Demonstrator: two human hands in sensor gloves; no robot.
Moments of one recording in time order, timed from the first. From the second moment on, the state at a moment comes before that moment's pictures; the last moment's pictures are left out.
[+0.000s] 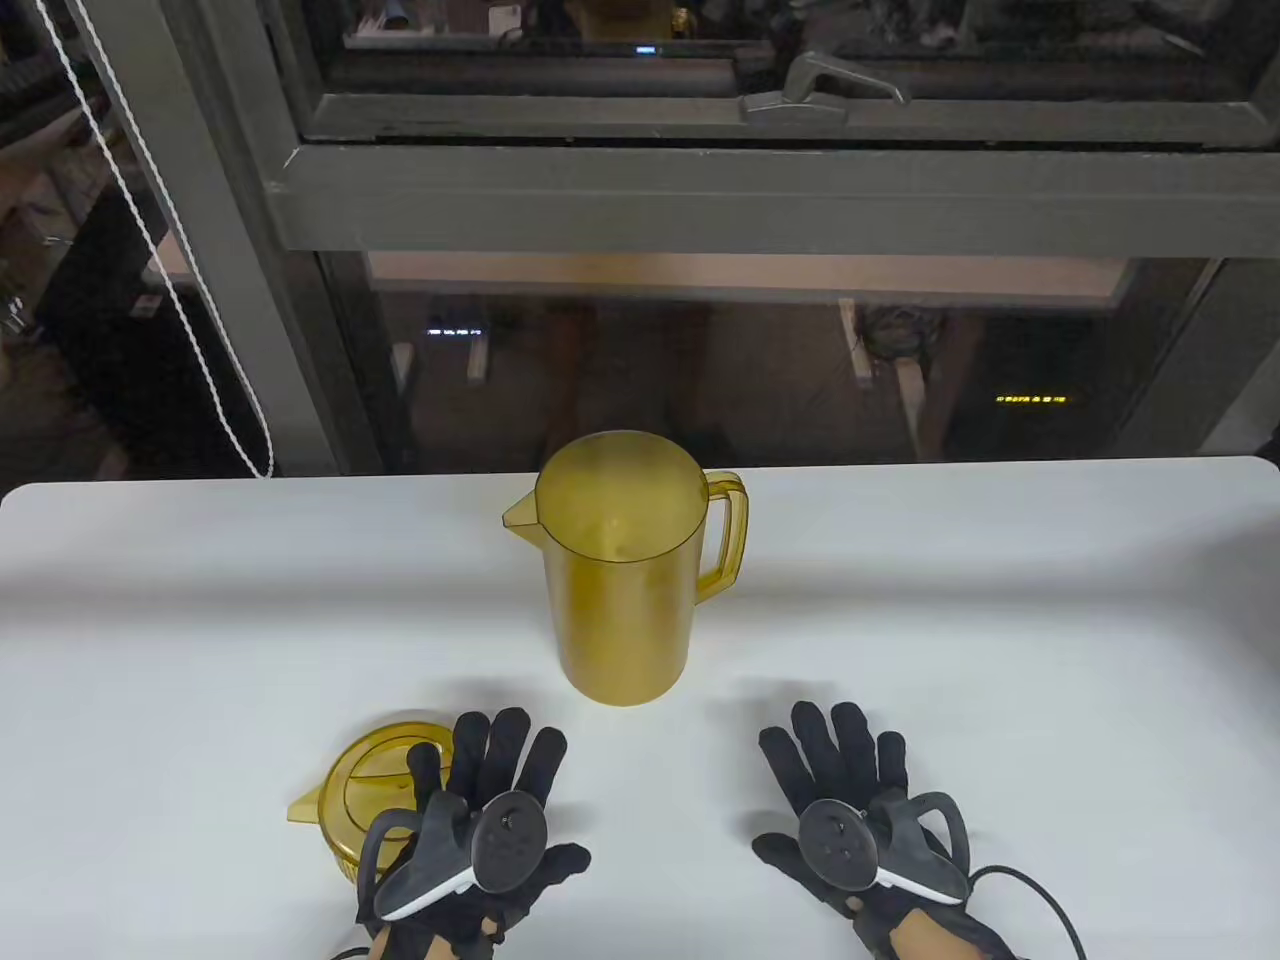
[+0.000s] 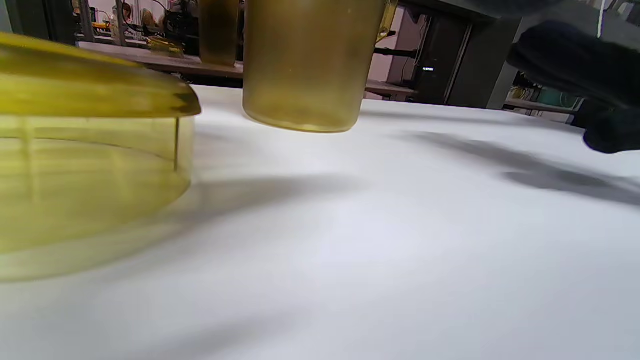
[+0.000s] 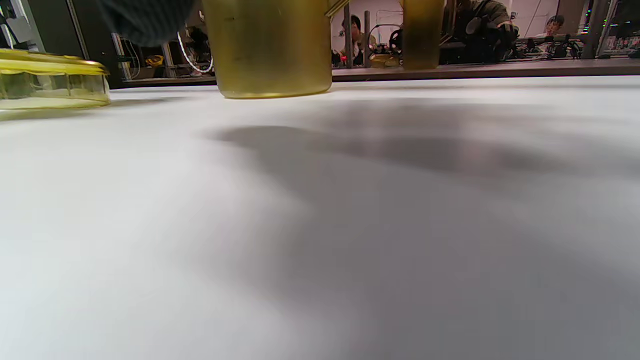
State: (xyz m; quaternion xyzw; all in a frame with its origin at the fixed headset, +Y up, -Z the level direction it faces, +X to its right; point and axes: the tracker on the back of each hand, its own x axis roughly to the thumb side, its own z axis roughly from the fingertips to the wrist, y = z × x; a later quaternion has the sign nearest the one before) left_hand -0.157 -0.730 -0.265 -0.10 -0.17 0.04 0.98; right_hand 0.163 -0.762 -0.279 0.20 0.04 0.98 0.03
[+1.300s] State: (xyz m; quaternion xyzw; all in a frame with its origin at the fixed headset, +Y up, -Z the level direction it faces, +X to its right) left_hand -0.242 -0.732 -0.286 -0.03 -0.03 0.09 1.00; right_hand 0.171 -0.755 -0.281 0.19 0.03 0.98 0.05
